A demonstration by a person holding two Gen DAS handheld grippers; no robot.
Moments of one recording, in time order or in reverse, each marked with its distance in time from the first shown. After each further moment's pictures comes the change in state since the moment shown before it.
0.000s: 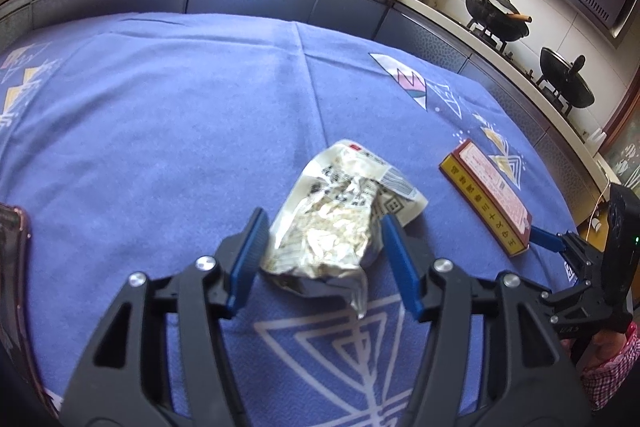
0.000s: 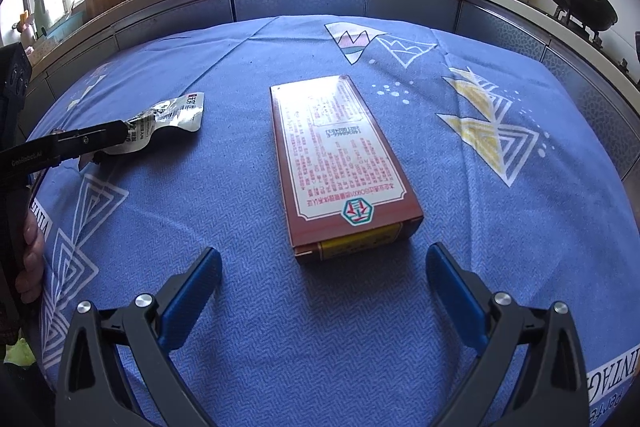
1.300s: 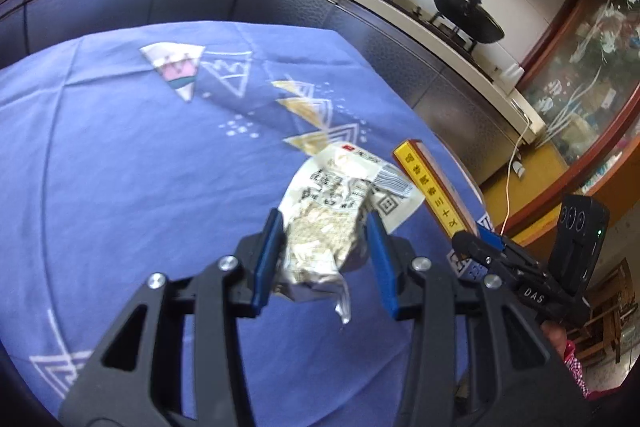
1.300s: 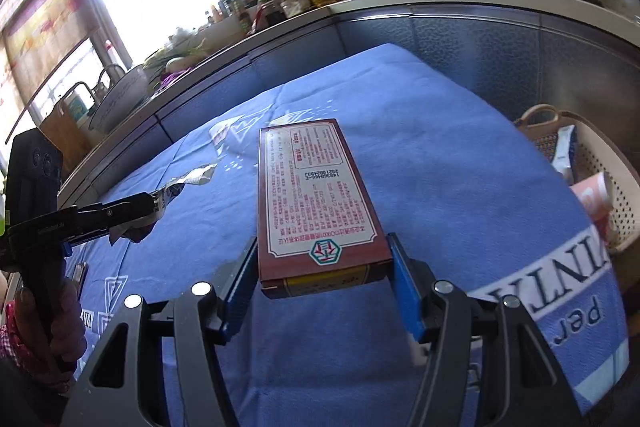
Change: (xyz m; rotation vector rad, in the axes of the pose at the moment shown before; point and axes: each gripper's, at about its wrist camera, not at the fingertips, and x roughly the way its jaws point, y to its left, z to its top) left arm 0.047 -0.206 0.034 0.212 0.183 -0.321; right arm -0.106 -0.154 -0.075 0.473 -0.235 0.009
